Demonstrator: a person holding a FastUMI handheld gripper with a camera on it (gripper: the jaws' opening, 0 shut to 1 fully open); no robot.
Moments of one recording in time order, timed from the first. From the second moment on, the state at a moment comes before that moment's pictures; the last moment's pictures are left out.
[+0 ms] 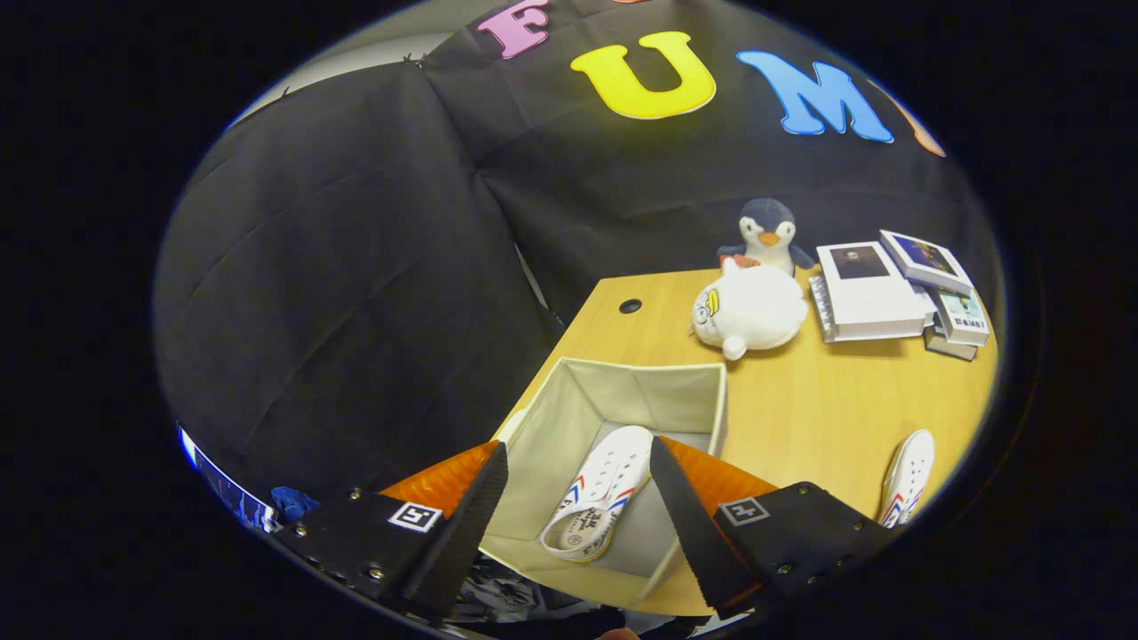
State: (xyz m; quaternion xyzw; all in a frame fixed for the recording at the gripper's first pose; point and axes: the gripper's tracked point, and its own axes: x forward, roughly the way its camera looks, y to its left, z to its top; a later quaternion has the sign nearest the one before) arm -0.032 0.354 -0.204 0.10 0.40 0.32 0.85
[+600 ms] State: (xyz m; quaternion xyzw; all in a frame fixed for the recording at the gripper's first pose) arm -0.012 0.181 -0.216 0.11 0.39 0.20 0.89
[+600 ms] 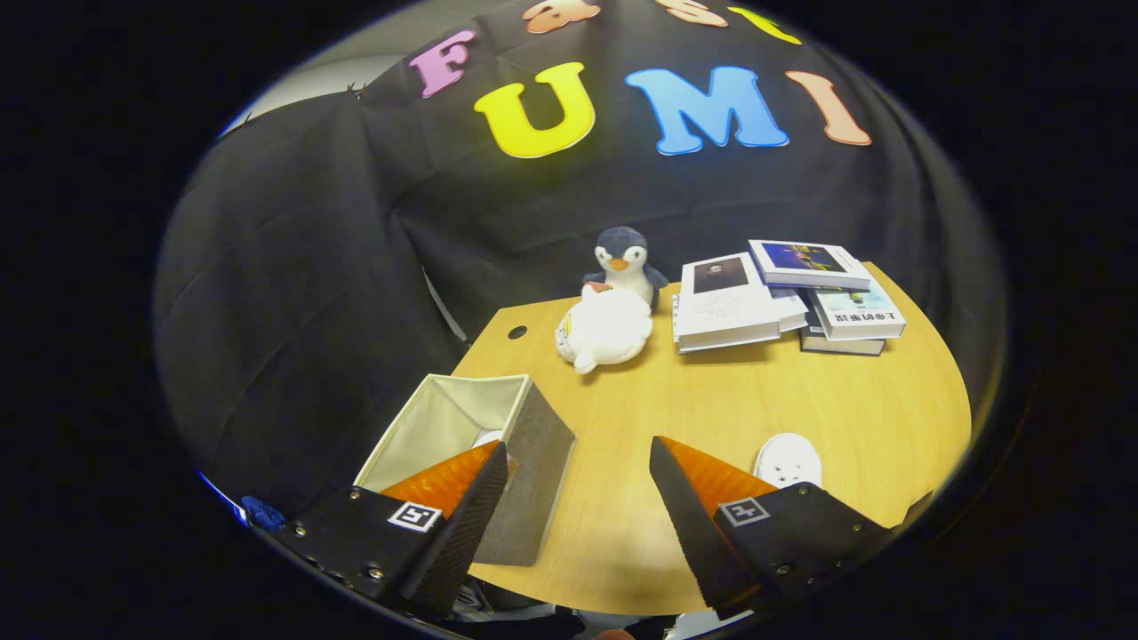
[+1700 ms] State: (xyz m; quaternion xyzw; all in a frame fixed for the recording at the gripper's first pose) arm -0.033 -0.016 -0.318 -0.04 0.44 0.07 0.89
